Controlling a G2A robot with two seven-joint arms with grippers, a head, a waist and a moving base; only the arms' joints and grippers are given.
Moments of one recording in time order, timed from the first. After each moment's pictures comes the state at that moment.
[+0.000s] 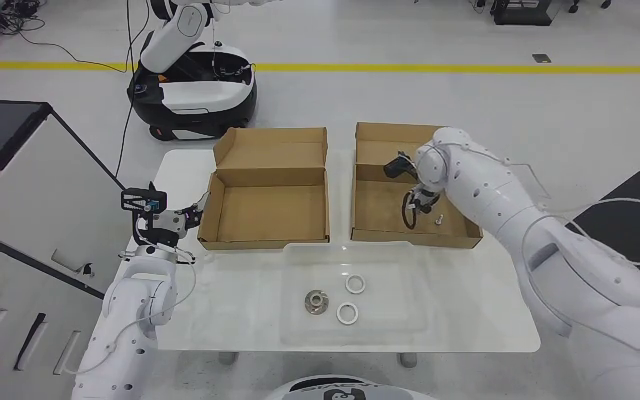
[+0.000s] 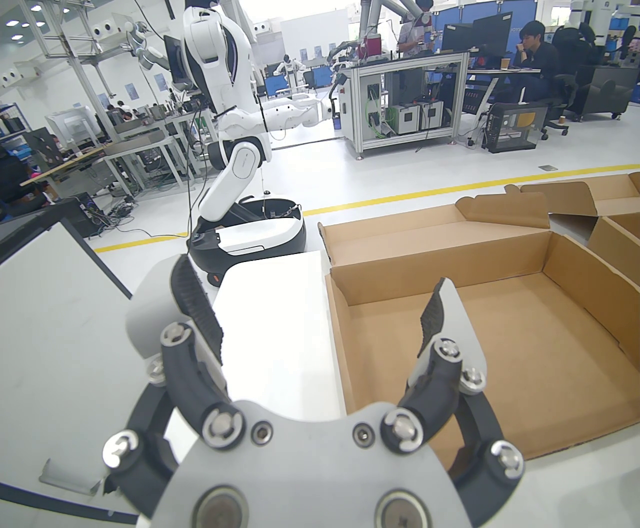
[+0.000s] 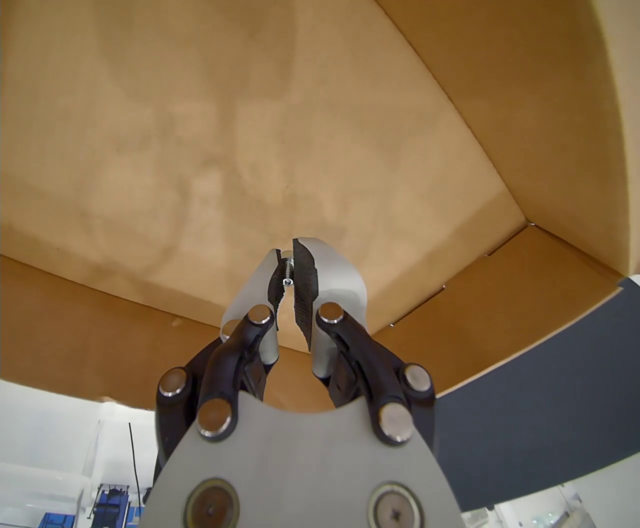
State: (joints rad) left arm 1.73 -1.15 -1.60 -1.80 1.33 0.00 0.00; right arm -0.46 -1.22 0.41 -0.77 -0.64 -0.15 1.34
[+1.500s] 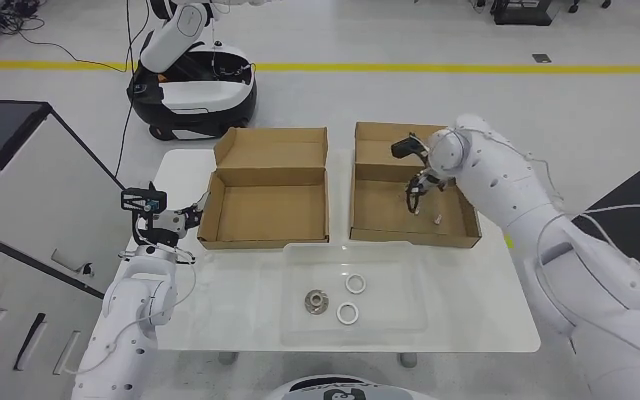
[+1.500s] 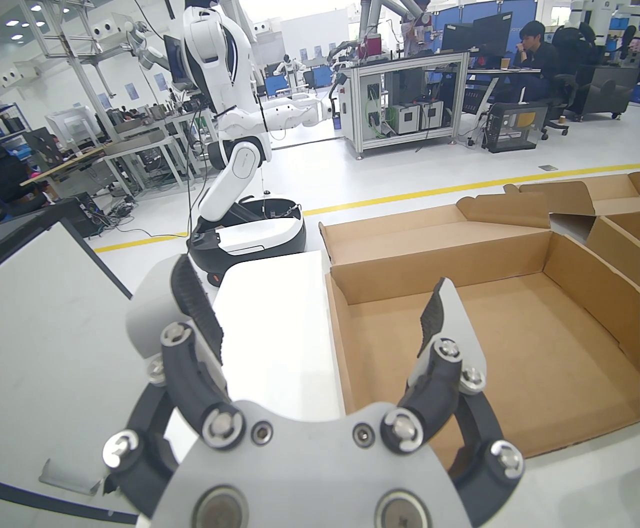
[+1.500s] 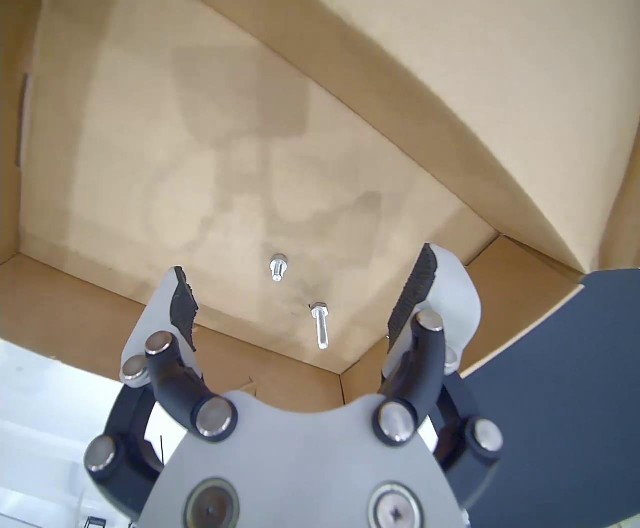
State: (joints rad) left arm 1.73 -1.15 -1.60 -1.80 1.33 0.00 0.00; right arm -0.48 -1.18 0.61 -0.80 -0.62 -0.15 1.30
